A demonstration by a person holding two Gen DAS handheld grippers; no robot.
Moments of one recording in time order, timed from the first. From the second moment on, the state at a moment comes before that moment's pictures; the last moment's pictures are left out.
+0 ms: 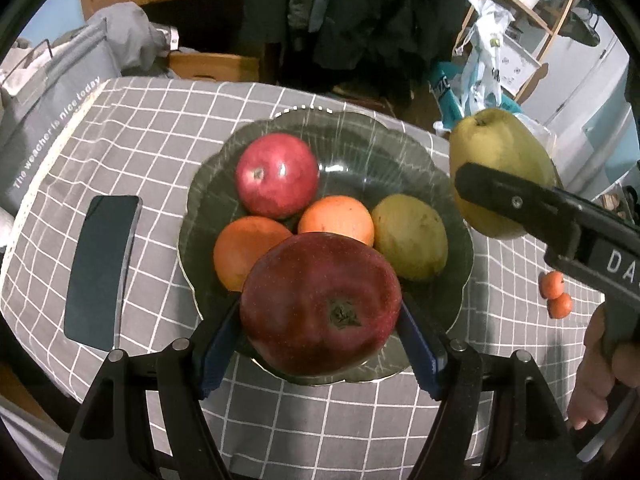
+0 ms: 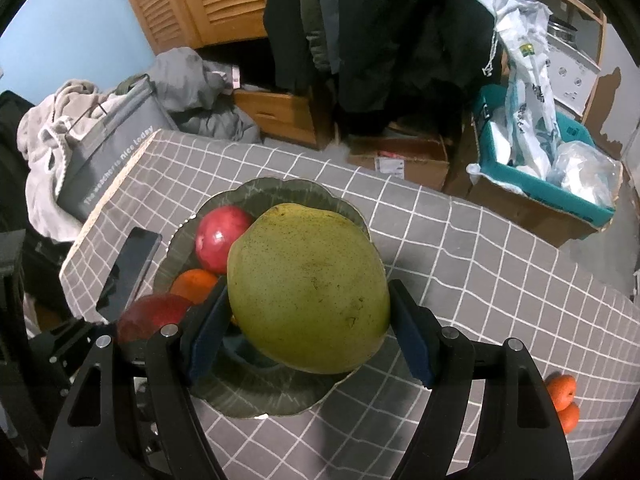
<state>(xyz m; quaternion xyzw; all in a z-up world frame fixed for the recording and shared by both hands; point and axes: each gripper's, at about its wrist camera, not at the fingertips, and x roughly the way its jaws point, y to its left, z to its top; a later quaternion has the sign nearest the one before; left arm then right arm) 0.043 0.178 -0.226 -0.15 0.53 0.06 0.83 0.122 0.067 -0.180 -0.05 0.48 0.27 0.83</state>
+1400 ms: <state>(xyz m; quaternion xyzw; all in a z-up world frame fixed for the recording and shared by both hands) 0.062 0.235 -0.197 -0.18 0.46 0.16 0.85 0.153 0.083 -0.186 -0.05 0.48 0.28 0.83</state>
